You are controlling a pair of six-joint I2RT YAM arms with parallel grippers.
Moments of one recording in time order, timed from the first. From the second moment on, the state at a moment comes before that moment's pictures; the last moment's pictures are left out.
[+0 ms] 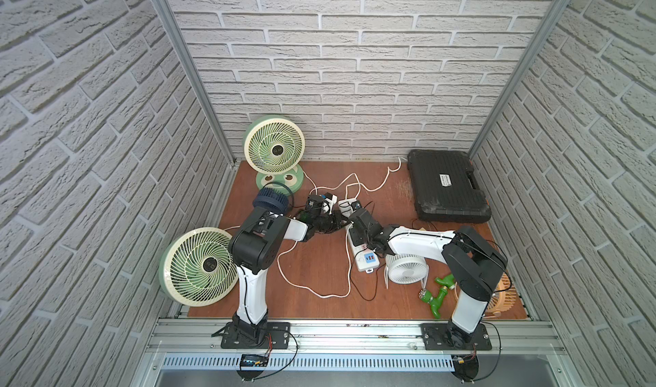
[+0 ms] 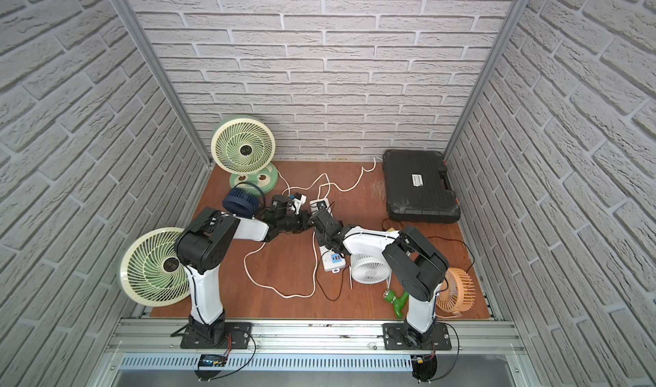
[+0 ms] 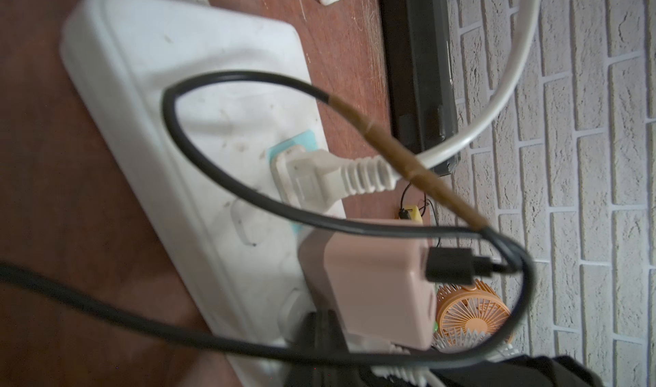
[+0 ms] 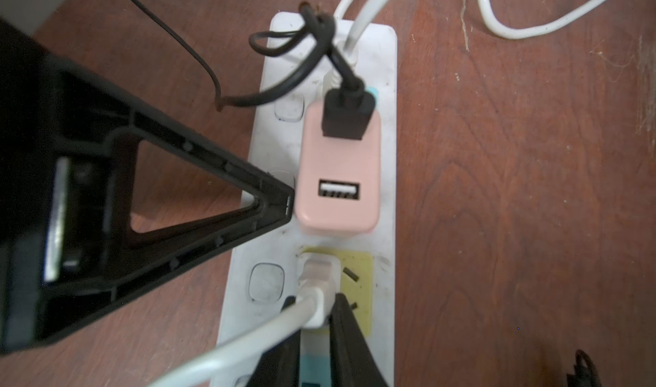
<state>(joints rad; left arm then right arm) -0.36 1.99 0.91 0.45 0.67 -0.80 0.76 1.83 1.06 -0.16 0.37 0.35</state>
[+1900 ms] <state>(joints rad) -0.36 1.99 0.92 0.45 0.67 -0.80 0.73 1.78 1.06 -0.22 0.33 0.48</state>
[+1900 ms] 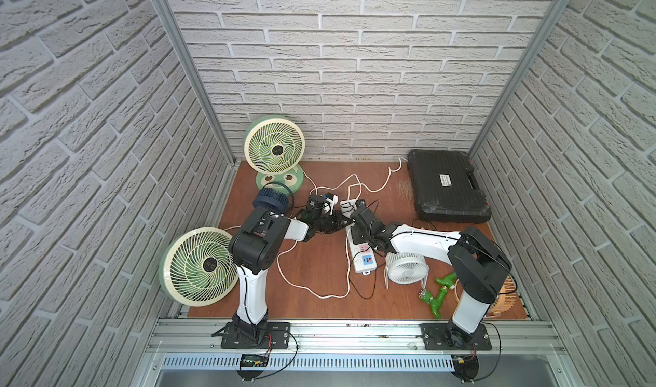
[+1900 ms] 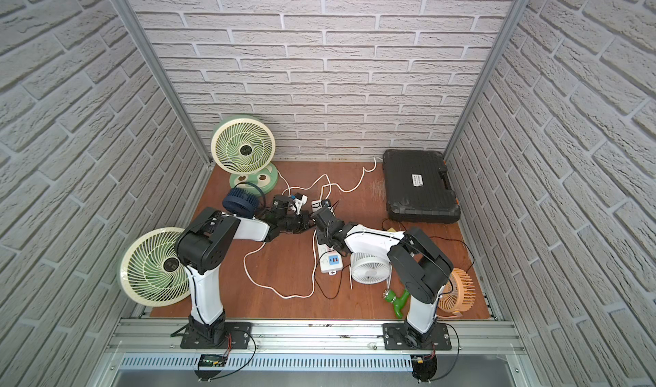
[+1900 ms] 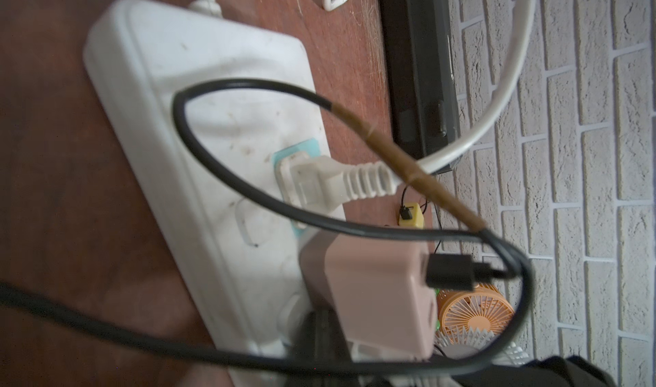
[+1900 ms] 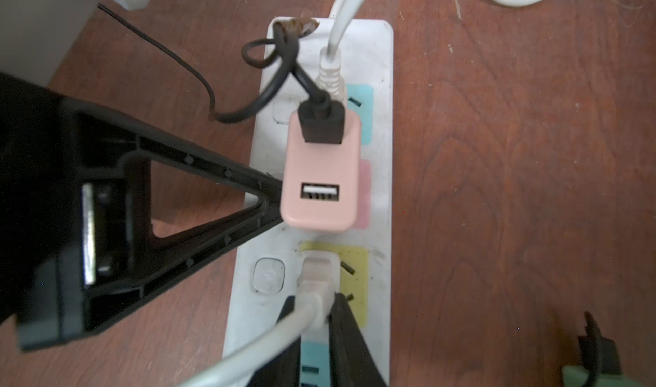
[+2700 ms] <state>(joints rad) -0.36 1.99 0.92 0.45 0.67 -0.80 0.71 1.76 1.05 -0.22 0.30 0.49</state>
